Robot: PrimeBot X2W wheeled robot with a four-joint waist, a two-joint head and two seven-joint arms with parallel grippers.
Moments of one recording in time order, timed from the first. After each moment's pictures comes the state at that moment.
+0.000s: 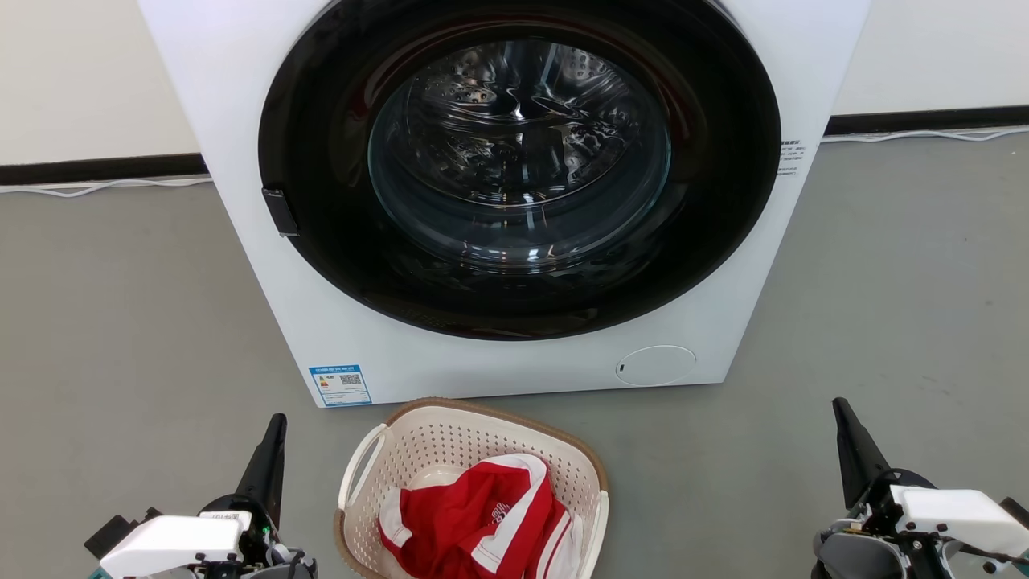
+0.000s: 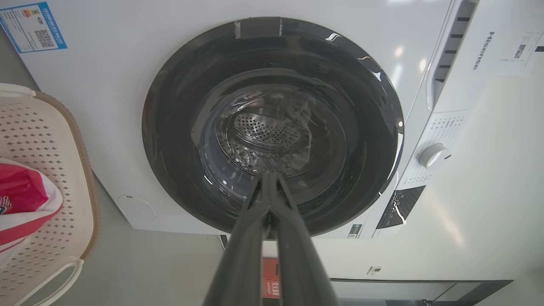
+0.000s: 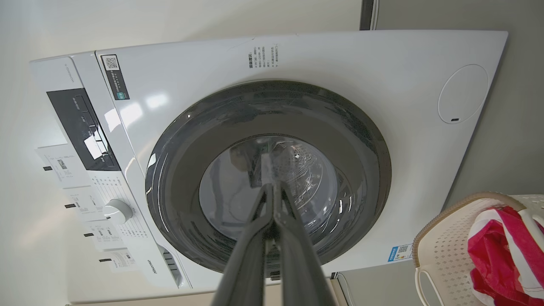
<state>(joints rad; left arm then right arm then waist) -0.05 0.04 0.09 0.27 -1.61 -0.12 0.11 -0.07 -0.04 -0.13 0.27 1.62 0.12 0.11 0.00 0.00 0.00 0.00</state>
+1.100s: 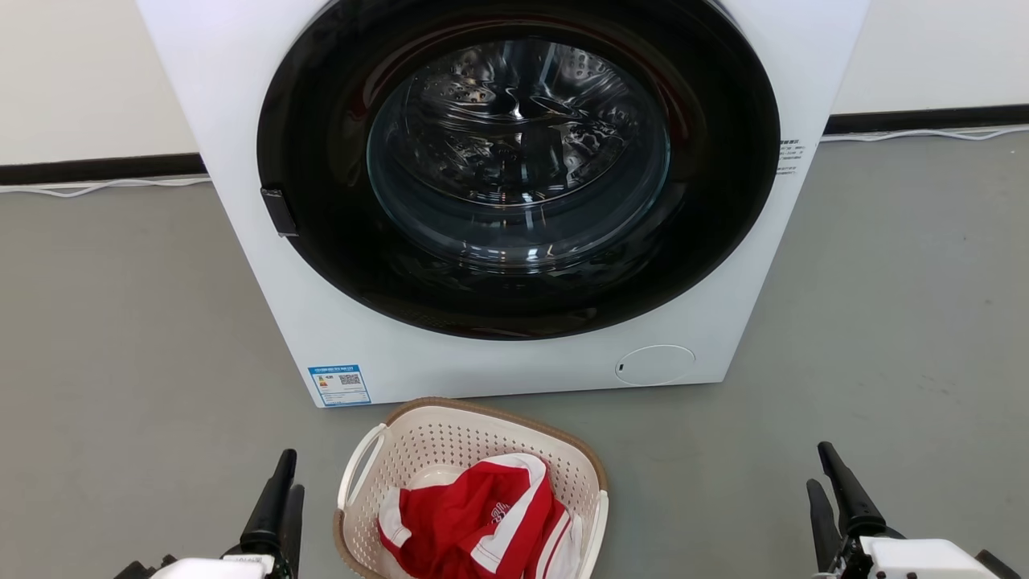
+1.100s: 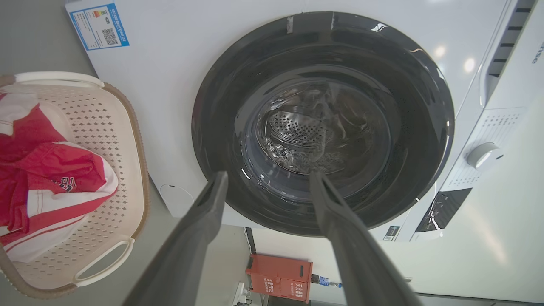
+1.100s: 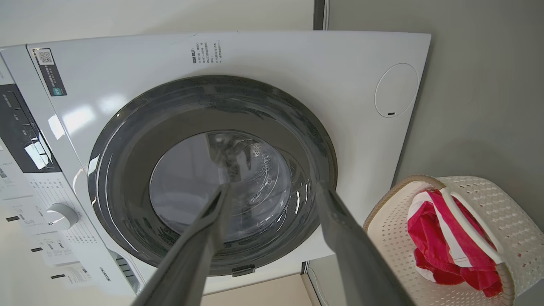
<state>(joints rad) 0.02 0.03 0.06 0.30 -1.55 -0.11 0.07 0.00 -0.02 -0.09 0.33 1.57 0.12 0.07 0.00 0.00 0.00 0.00</state>
